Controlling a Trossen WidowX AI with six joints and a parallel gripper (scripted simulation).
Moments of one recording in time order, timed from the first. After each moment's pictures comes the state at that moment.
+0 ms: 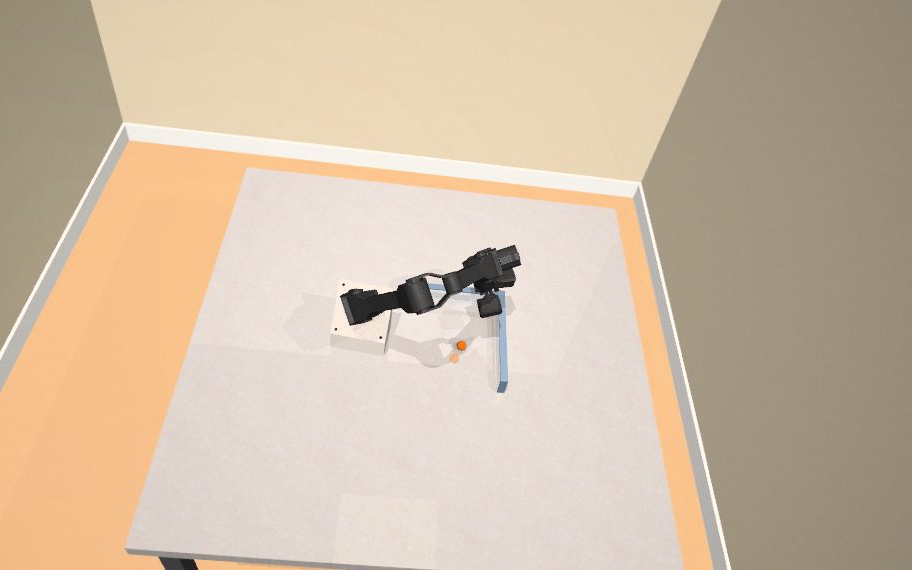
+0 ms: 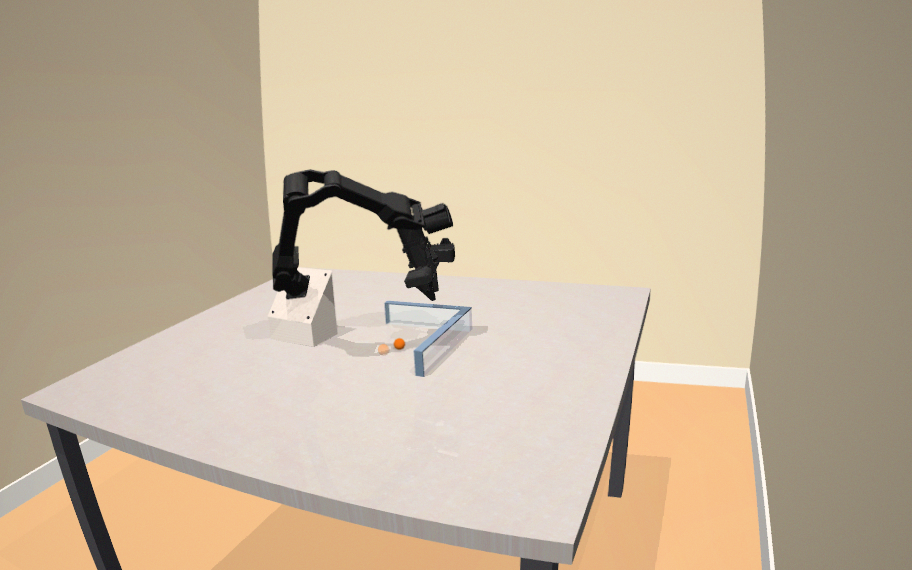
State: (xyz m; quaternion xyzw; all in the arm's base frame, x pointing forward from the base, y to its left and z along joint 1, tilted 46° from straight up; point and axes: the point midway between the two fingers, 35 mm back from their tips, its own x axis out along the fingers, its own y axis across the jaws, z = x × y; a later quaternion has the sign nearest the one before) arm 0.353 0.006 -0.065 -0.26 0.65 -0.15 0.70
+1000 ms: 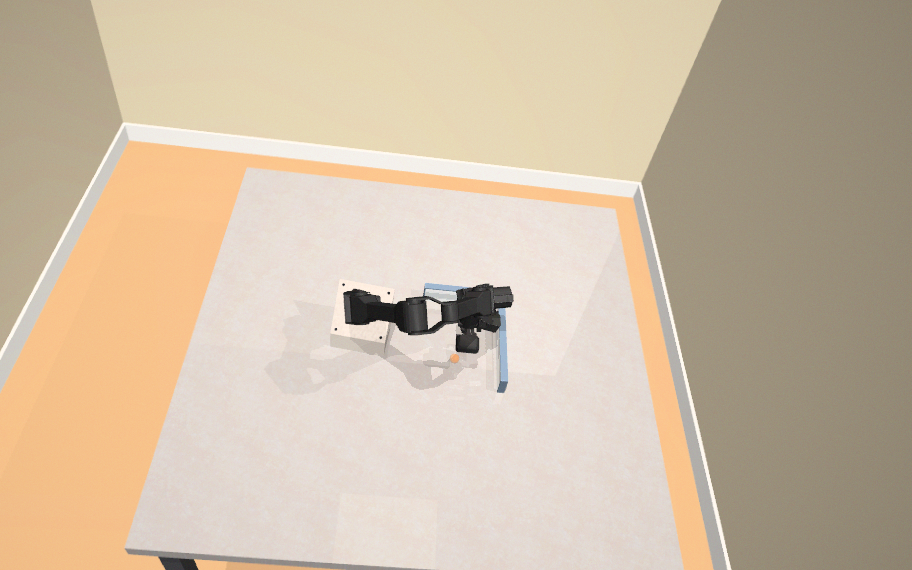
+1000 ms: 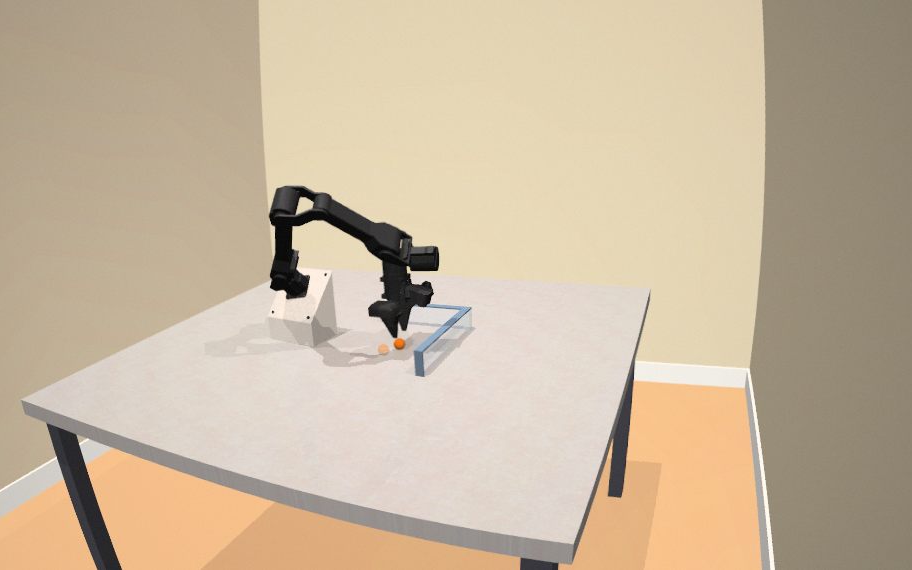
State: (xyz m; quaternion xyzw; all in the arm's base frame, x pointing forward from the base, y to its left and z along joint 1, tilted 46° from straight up) arm 0.289 -0.102 -0.043 -0.22 0.69 -0.31 0.61
